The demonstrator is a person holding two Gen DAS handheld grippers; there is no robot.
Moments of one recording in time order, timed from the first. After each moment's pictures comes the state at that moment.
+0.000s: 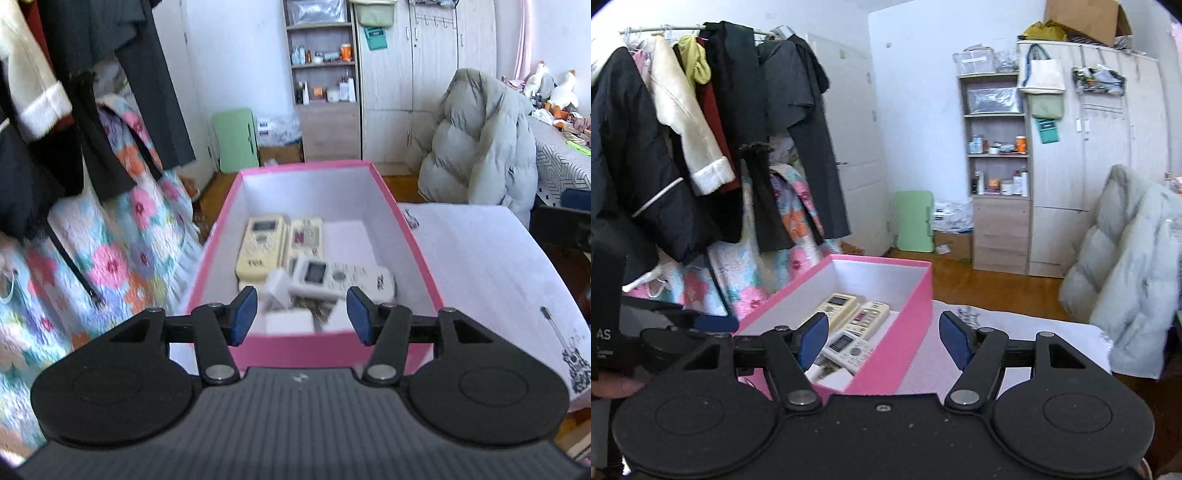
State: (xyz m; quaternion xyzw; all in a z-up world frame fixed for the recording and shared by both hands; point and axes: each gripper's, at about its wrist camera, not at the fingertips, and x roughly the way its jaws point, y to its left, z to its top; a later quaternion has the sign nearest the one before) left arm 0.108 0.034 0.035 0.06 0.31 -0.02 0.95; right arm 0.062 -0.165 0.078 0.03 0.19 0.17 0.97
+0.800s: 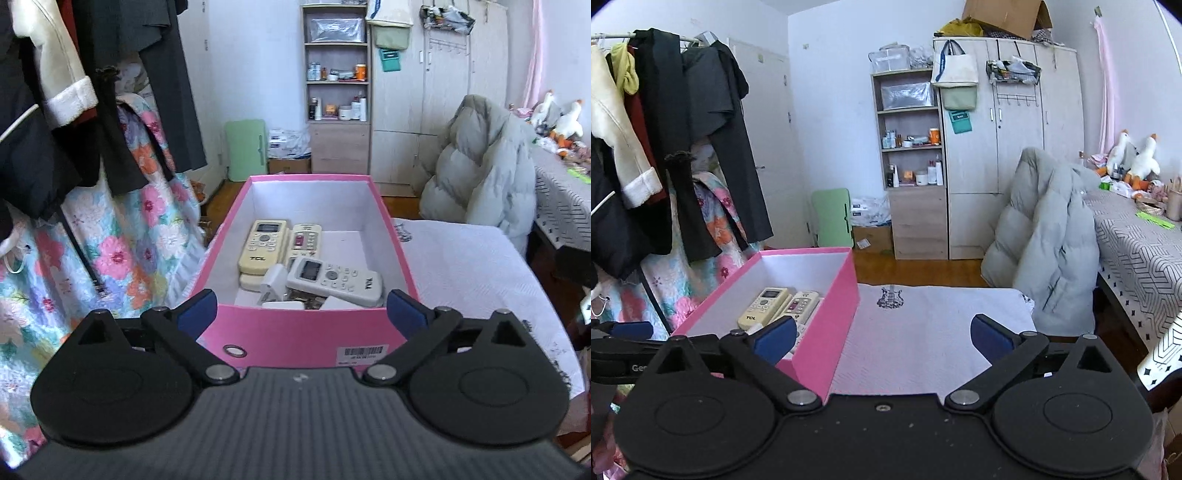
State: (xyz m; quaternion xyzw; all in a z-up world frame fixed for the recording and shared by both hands) left arm 0.067 0.028 0.043 0.03 0.28 0.00 0.96; right arm 0.022 -0.174 0.075 0.06 0.21 0.03 0.98
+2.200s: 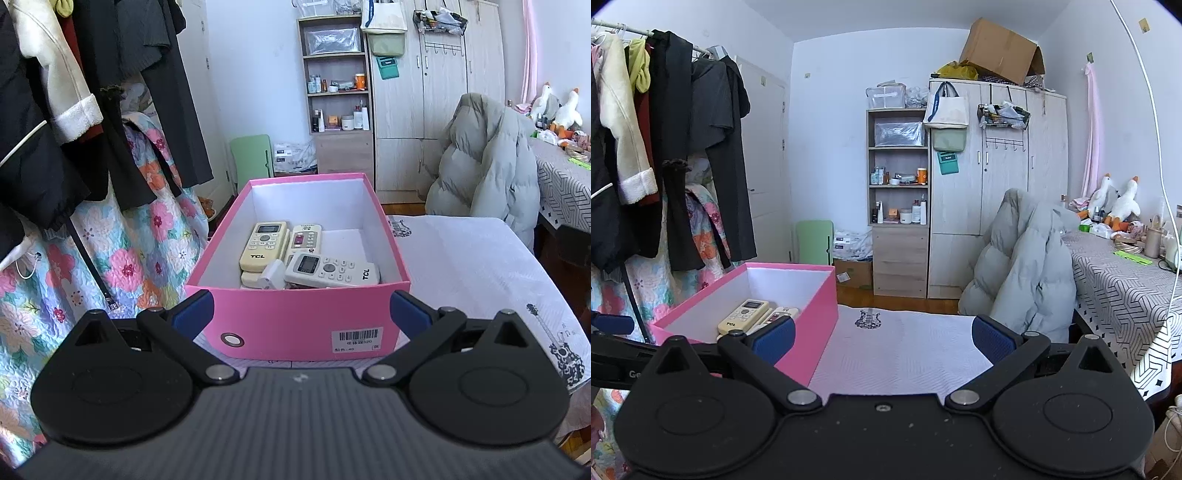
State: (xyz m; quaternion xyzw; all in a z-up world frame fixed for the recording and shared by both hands) left arm 0.038 0.011 0.025 0.05 0.25 0.01 0.97; right arm -0.009 -0.169 0.054 0.01 0.14 0.00 0.99
